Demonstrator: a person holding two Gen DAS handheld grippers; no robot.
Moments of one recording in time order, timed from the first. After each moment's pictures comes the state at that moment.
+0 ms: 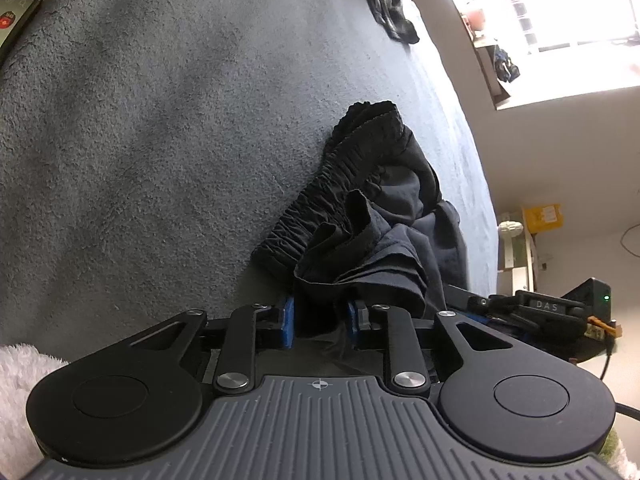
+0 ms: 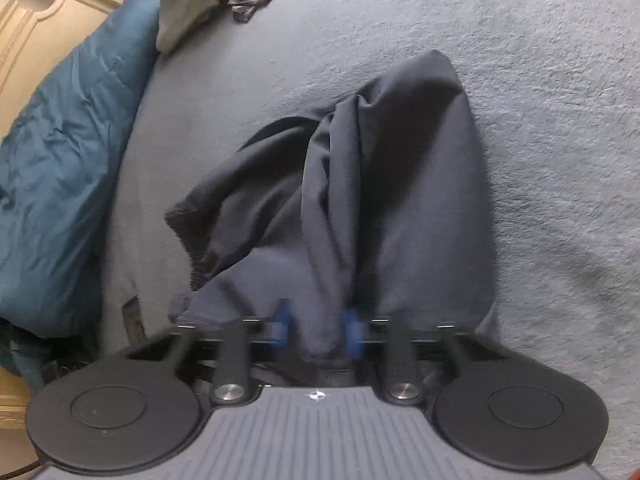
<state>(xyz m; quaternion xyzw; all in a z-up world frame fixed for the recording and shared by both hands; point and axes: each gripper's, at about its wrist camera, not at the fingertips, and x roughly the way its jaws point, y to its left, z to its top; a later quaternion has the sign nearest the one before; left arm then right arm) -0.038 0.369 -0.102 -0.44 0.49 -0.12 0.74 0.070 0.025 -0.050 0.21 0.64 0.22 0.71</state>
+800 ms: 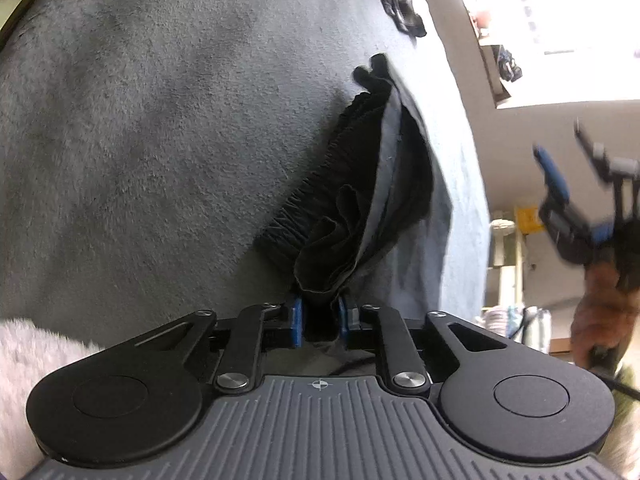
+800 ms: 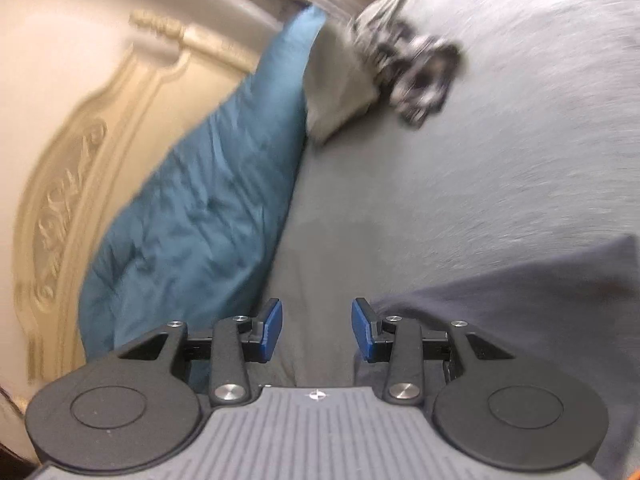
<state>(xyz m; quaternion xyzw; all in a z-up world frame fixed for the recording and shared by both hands) -0.042 0.378 -0.105 -0.48 0.50 -0.14 0.71 0.136 0.039 0.020 0.33 0.50 0.33 0.73</state>
